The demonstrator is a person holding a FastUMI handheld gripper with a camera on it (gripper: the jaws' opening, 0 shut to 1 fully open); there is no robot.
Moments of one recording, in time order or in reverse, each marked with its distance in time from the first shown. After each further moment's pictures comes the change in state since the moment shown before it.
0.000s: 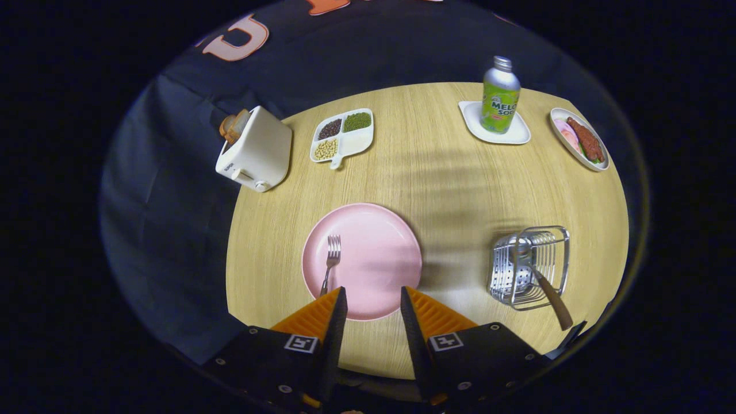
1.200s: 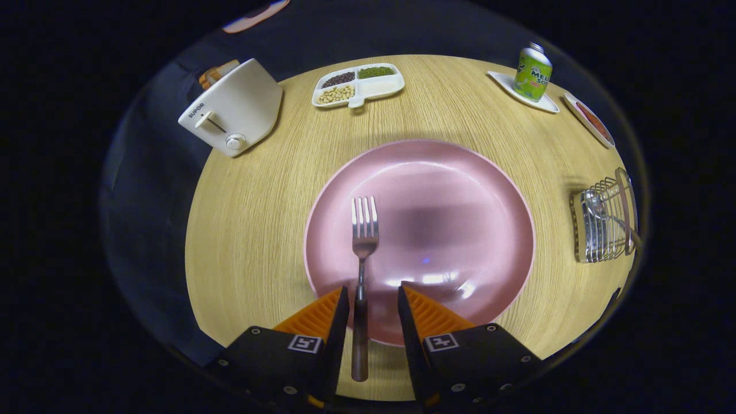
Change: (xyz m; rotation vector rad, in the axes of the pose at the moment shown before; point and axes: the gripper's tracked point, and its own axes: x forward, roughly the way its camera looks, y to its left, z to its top) arm 0.128 0.054 -0.061 0.023 -0.011 -0.167
